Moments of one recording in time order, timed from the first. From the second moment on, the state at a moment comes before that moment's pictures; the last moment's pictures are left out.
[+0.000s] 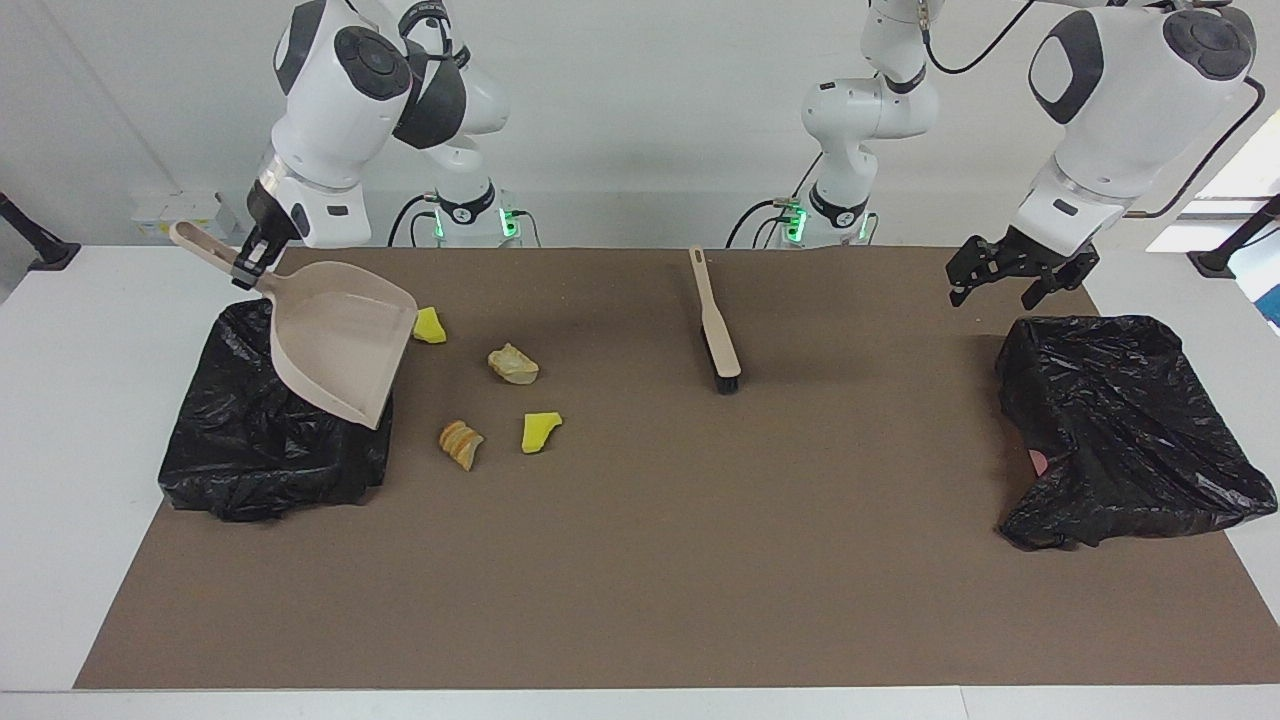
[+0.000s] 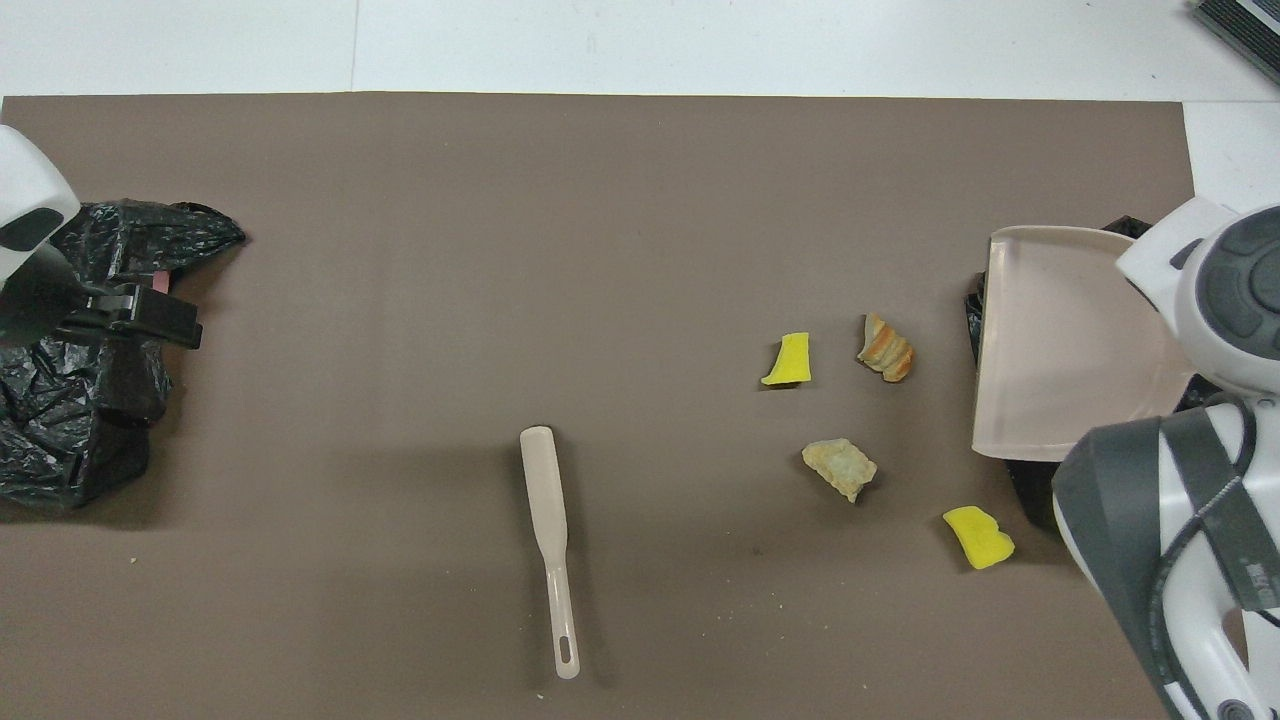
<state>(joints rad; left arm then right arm) -0.03 0.02 -0.04 -1.63 -0.02 1.61 0.04 -0.04 -0.08 0.17 -1.83 -0.65 1.65 -1.12</state>
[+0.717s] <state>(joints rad) -0.03 0.02 -0.04 -1.63 -0.02 1.61 0.04 0.09 0.00 0.18 -1.75 -0.18 1.65 -0.14</state>
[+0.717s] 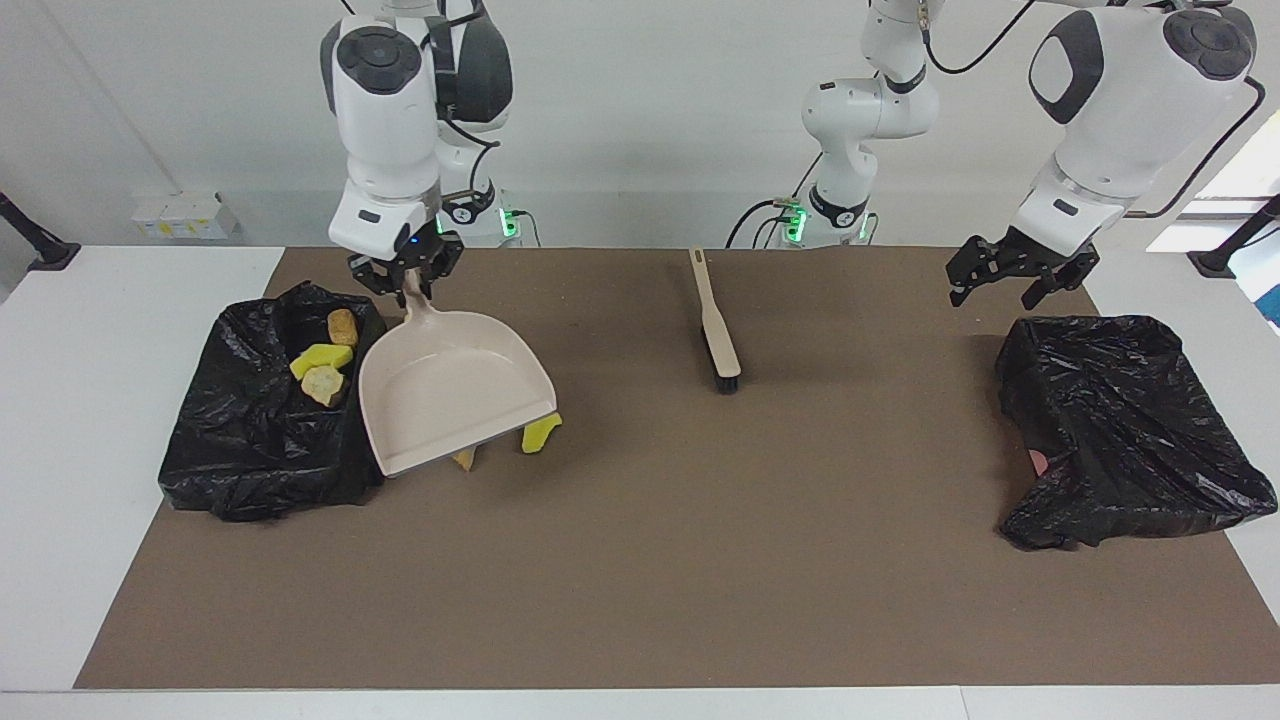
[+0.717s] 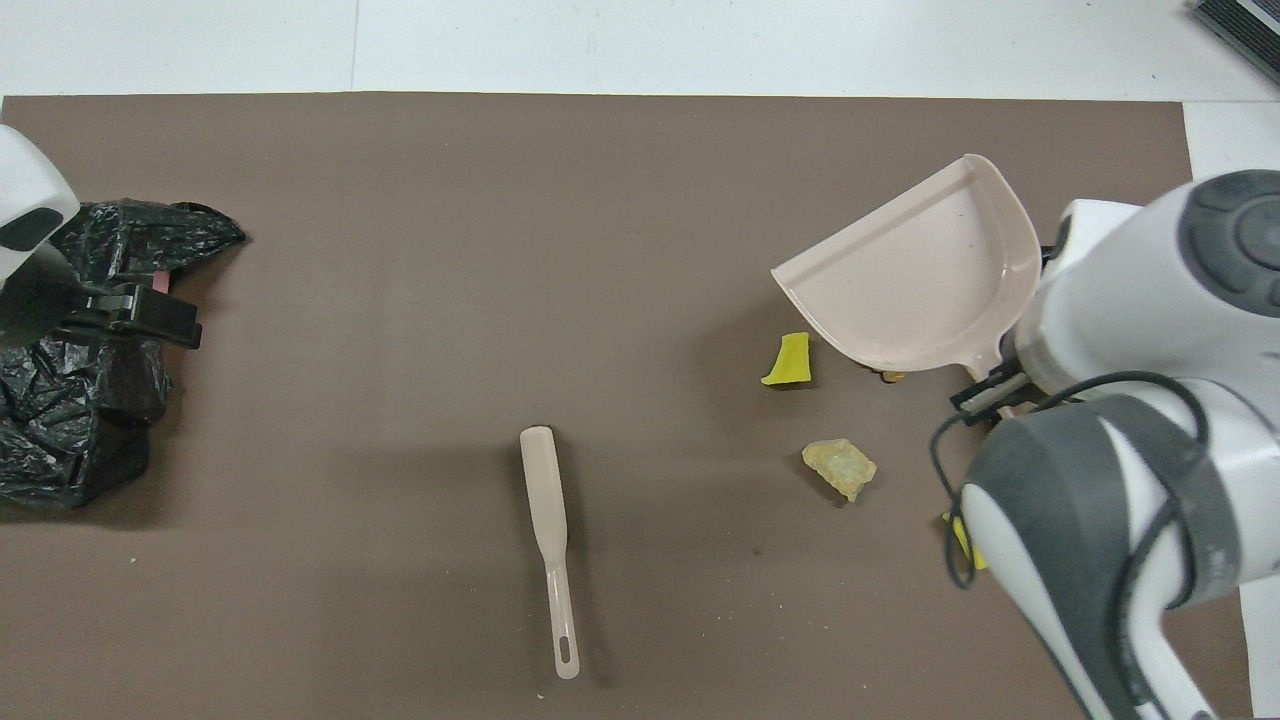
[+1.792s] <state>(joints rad) -0.03 0.02 -0.04 -1.63 -0.02 1.61 0.04 0.50 0.76 0.17 -1.02 -0.10 1.86 0.72</state>
